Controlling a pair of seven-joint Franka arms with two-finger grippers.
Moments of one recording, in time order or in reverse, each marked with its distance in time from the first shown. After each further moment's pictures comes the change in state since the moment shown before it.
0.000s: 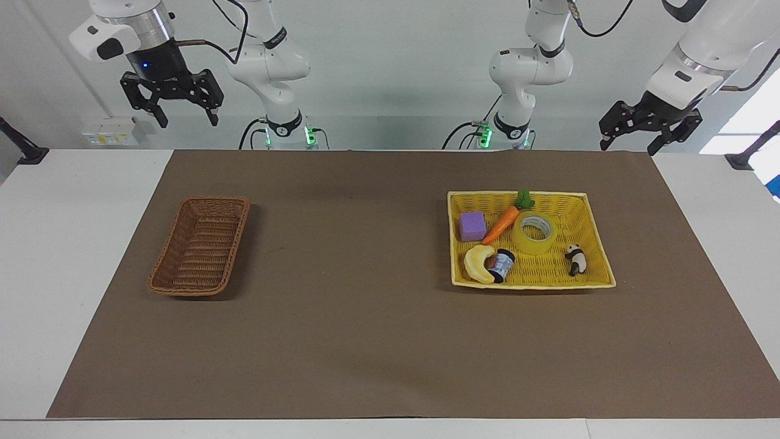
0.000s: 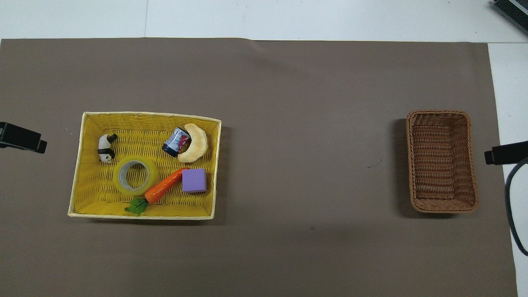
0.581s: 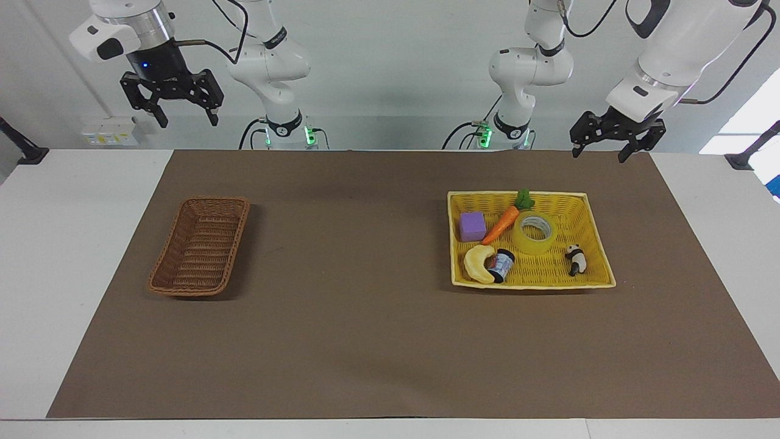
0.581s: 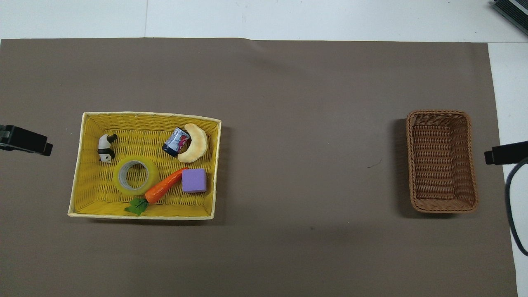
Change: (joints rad) left arm -0.055 -0.045 -0.009 -0.166 0.000 0.107 -0.062; right arm 0.000 0.000 0.000 0.000 0.000 0.000 0.000
